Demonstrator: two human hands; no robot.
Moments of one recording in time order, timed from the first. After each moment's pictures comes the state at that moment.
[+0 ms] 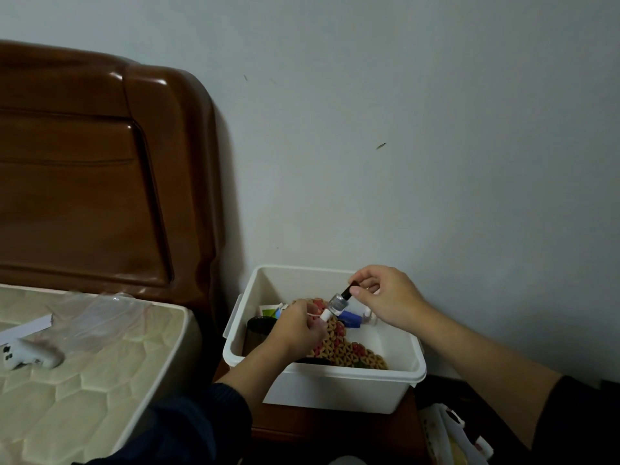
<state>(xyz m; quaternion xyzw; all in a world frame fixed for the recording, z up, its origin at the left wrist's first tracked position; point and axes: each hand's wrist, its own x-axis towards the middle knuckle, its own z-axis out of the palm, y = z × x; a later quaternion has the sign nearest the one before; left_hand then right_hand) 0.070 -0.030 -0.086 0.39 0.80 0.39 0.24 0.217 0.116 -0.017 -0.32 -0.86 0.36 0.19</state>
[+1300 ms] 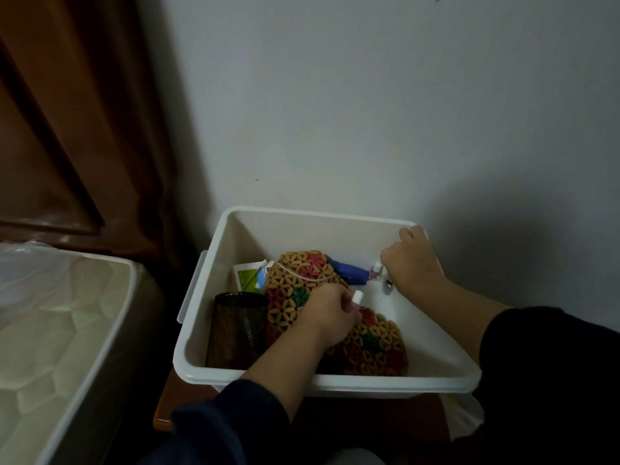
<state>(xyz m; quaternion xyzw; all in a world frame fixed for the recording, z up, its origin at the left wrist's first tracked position) 0.055 0.072 -0.193 0.42 0.77 0.34 0.34 0.152 0.240 -0.151 -0.30 -0.90 -0.29 -0.16</state>
